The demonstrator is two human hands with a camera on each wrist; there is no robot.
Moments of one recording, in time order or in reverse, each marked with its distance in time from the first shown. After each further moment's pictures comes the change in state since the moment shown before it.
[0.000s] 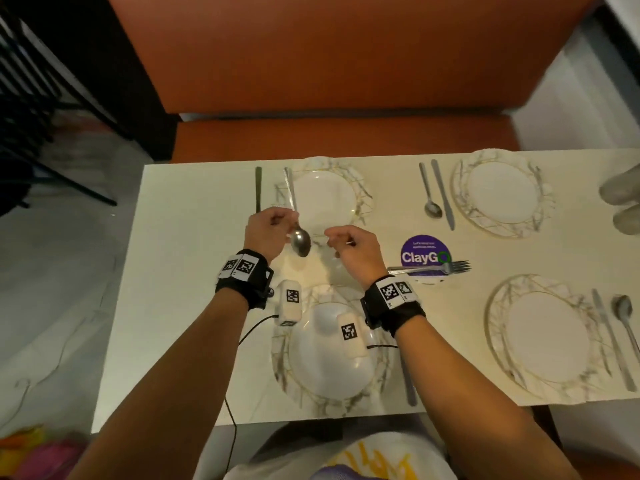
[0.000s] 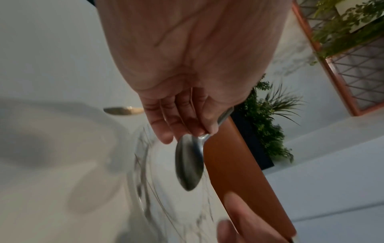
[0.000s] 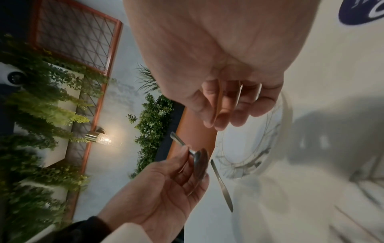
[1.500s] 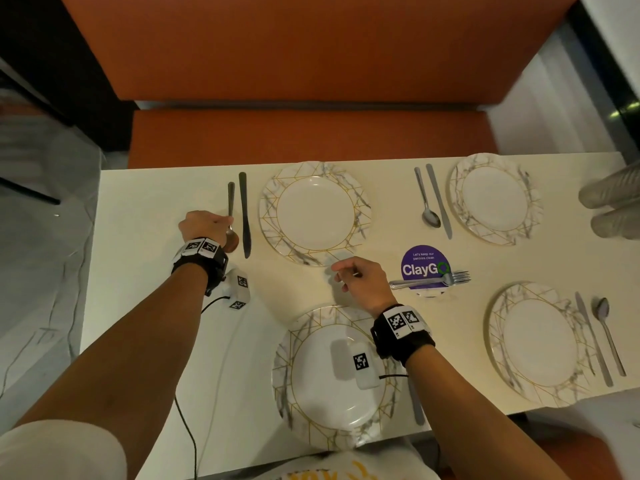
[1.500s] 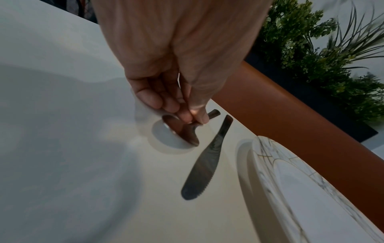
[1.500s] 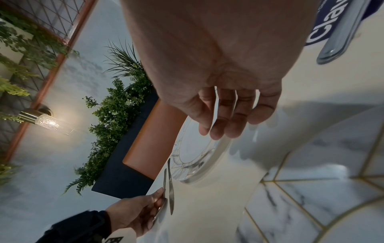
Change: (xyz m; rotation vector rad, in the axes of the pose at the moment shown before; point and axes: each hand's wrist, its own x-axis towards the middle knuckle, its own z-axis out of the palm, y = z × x) left_hand 0.122 -0.044 -0.070 0.501 0.178 -0.249; right_hand 0.014 0.037 0.005 -0.125 -0.009 0.182
